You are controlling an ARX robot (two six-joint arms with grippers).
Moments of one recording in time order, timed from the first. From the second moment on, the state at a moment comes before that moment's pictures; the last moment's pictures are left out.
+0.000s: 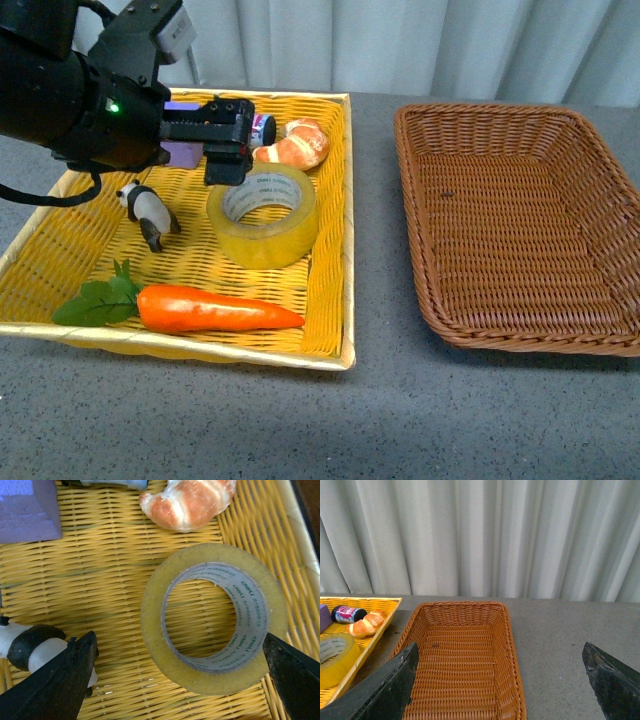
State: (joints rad) left arm -0.17 1.99 1.03 0.19 0.11 -0.03; right arm 0.00 0.00 0.01 0.00 0.00 -0.01
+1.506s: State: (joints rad) left arm -0.18 2.09 1.27 0.01 0.19 0.26; right arm 0.00 0.00 0.01 0.00 0.00 -0.01
